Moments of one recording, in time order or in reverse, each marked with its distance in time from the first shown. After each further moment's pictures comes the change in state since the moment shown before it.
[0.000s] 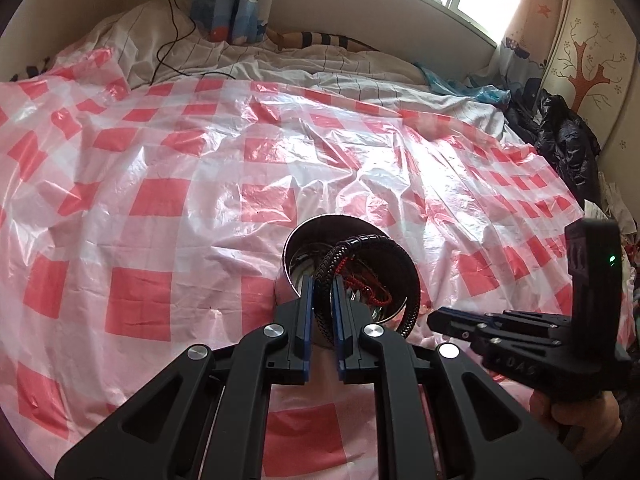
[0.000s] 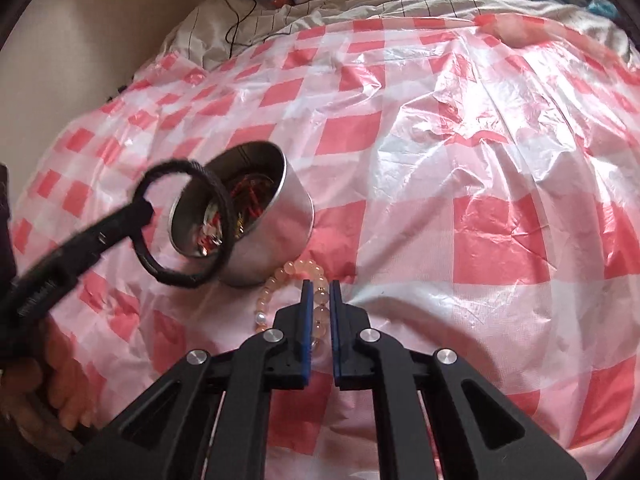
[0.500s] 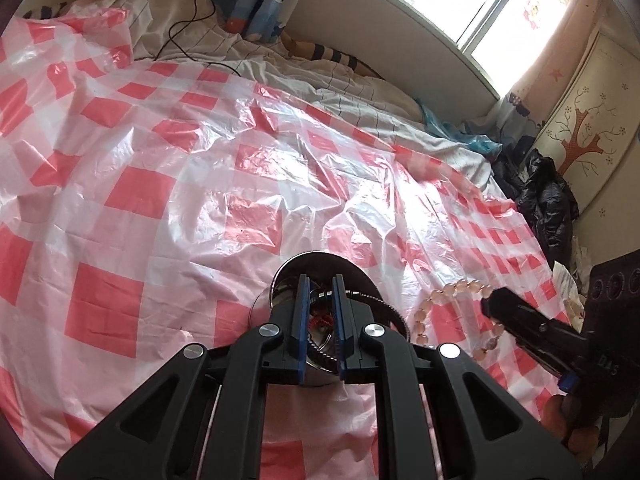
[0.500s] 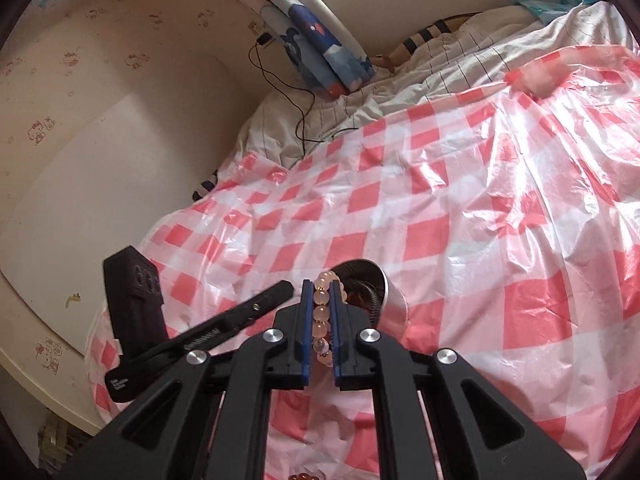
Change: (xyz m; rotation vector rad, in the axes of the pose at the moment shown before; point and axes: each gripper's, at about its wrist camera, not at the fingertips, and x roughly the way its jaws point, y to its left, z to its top) left arm 0.014 0.021 0.016 -0.187 -0.047 -0.131; right arm -0.057 0.025 0.029 0.042 -0.268 0.308
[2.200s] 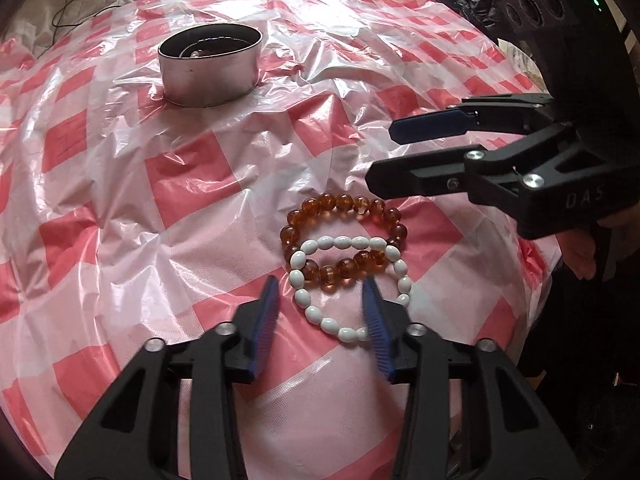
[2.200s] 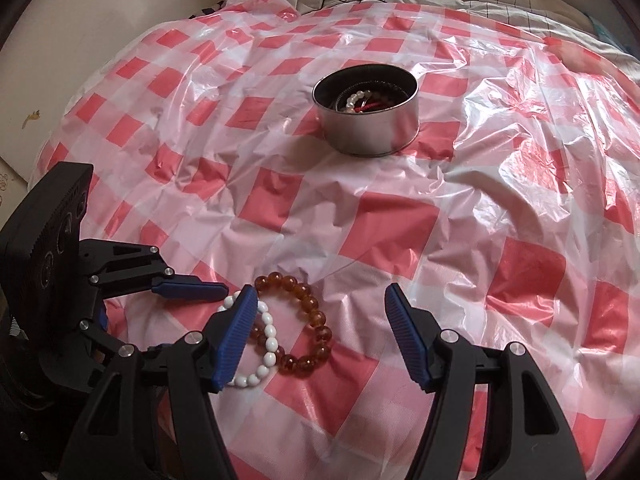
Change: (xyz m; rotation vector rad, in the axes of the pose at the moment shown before) left arm -0.074 -0.035 -0.162 0.472 0.461 -0.040; right arm -0.013 0.041 -0.125 -0.306 0.483 -0.265
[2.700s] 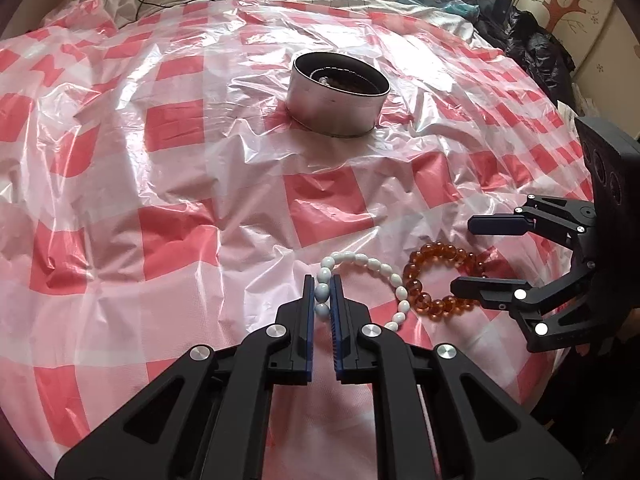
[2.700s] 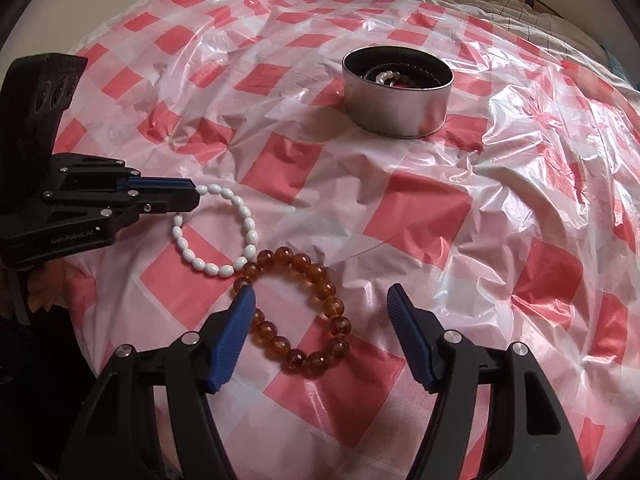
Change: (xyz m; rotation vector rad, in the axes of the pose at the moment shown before) left arm -0.028 0.065 0.004 -0.183 -0.090 0.134; right arm 0.034 0.026 -0.013 -0.134 0.044 -0.086
